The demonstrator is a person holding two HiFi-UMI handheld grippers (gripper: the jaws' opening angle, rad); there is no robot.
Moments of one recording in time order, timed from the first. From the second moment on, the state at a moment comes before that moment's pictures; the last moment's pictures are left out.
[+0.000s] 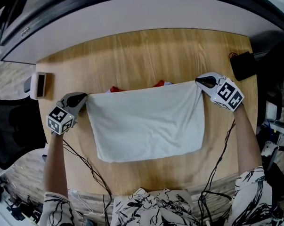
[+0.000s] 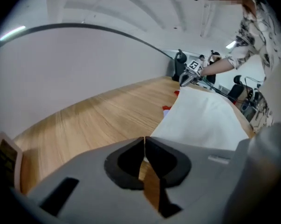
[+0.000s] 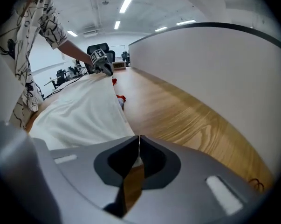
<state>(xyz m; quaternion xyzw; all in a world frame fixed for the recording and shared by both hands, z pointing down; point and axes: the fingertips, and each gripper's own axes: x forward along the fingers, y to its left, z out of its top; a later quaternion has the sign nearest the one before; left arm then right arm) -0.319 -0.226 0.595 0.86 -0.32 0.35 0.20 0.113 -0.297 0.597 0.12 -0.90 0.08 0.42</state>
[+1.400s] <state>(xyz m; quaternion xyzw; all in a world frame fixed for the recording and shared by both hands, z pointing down) -0.250 0.069 0.596 0.79 -0.41 0.36 0.27 0.141 -0.011 0.581 0.29 -0.87 0.18 0.36</state>
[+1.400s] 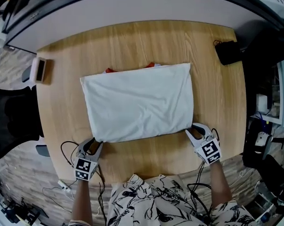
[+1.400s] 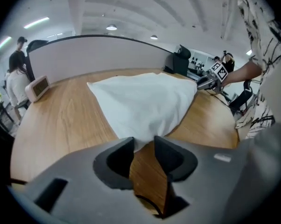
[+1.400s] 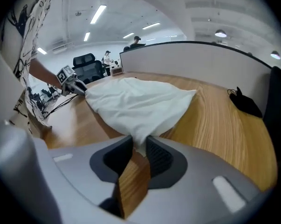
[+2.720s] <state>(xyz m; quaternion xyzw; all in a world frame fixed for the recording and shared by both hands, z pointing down) -0.236 0.039 0.585 0.79 -0.48 0.29 0.25 0.141 -0.020 0.585 0.37 -0.85 0.23 0.29</state>
